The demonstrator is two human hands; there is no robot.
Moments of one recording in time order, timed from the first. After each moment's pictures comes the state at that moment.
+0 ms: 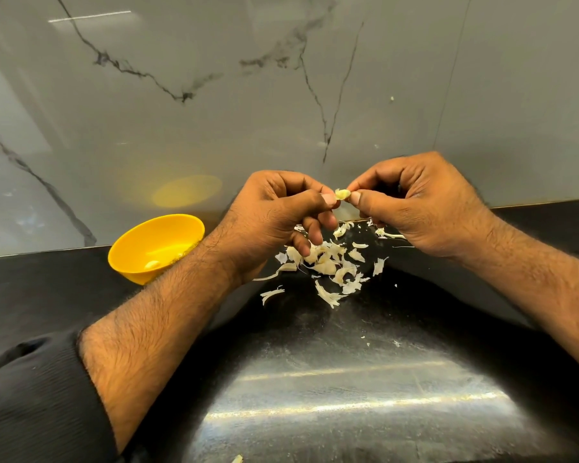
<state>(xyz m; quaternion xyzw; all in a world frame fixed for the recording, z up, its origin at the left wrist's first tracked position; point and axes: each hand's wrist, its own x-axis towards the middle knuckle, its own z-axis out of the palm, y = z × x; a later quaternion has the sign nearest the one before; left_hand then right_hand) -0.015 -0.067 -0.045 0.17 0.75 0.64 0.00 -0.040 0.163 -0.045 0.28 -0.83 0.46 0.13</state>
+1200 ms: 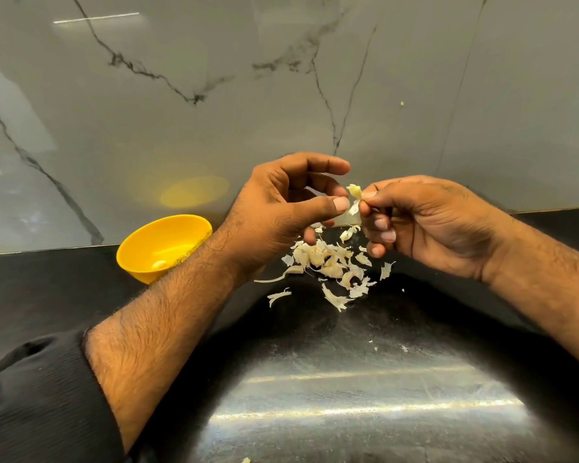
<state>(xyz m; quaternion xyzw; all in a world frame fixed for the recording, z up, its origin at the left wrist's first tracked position) -0.016 -0.073 -0.044 0.22 0.75 0.62 -0.07 -0.036 0.155 -0.042 0.21 -0.64 0.71 -0.21</state>
